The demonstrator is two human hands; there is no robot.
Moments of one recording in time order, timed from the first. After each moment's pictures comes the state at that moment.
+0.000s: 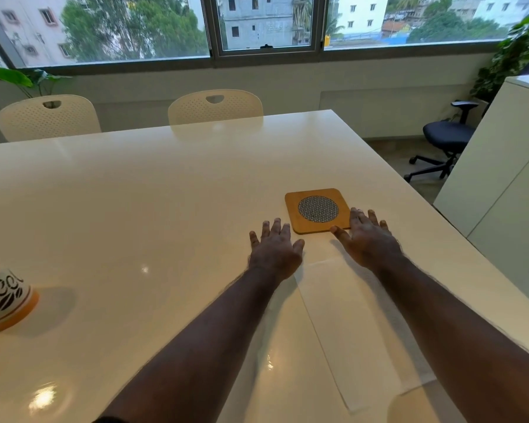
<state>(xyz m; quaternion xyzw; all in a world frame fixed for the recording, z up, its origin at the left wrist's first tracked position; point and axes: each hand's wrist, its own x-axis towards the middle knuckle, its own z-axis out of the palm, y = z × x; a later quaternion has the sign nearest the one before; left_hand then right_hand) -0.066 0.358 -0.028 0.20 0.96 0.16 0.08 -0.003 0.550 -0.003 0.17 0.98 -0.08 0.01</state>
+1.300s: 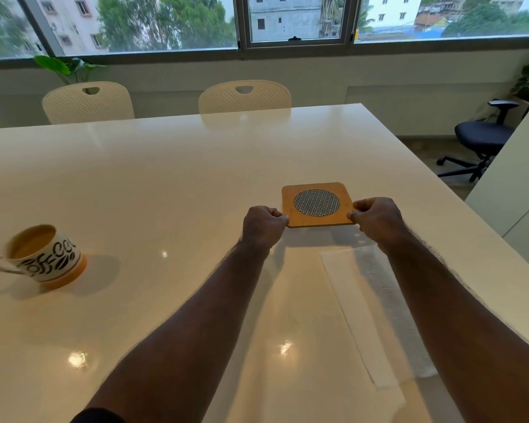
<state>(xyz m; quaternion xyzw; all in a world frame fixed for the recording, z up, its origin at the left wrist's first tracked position) -0.066 0.287 0.017 -0.01 0.85 0.53 0.01 -0.016 0.496 0.029 0.25 0.86 -0.43 -0.12</state>
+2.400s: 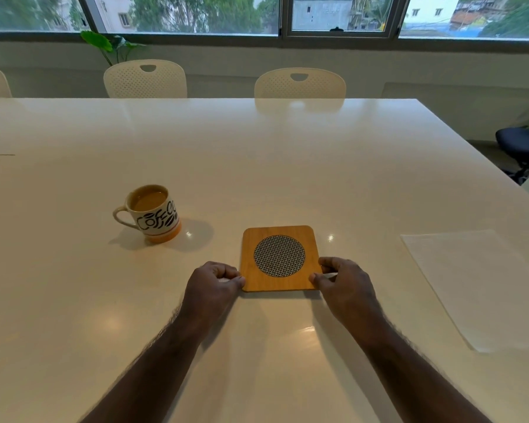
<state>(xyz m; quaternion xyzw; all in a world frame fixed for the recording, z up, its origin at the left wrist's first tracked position) 0.068 0.002 -0.018 -0.07 0.87 0.50 0.00 0.100 0.236 -0.014 0.14 0.90 -0.41 -0.04</state>
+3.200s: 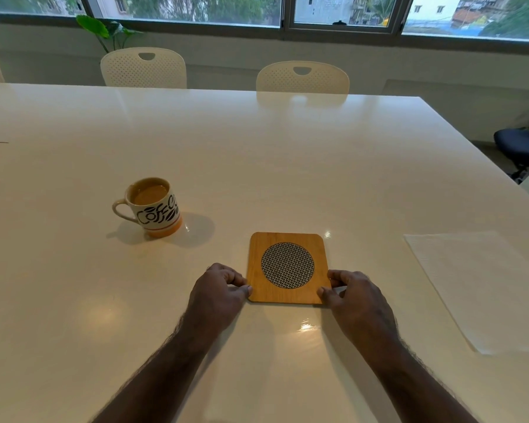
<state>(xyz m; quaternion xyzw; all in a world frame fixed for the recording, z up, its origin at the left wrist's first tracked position) 0.078 0.003 -0.022 -0.01 0.91 0.41 0.00 0.125 0.237 -0.016 0.16 0.93 -0.32 -0.04</state>
